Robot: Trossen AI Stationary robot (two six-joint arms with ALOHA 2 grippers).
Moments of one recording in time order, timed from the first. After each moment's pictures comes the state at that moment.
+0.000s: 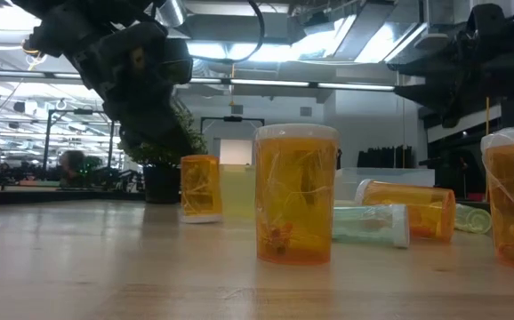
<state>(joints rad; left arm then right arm) -0.22 1.48 0.63 -0.01 -0.16 -0.65 0.09 0.42 0.01 0.48 0.41 0.37</state>
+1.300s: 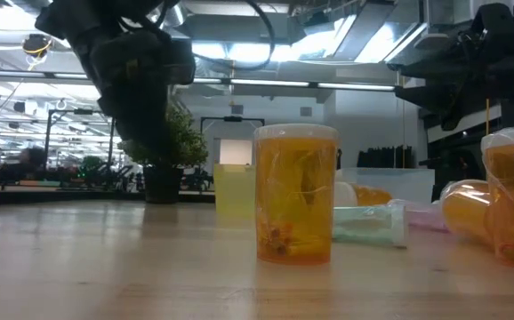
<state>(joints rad) -0.22 1.47 0.77 -0.23 -0.19 -0.59 0.09 0.42 0.01 0.45 0.34 0.39</state>
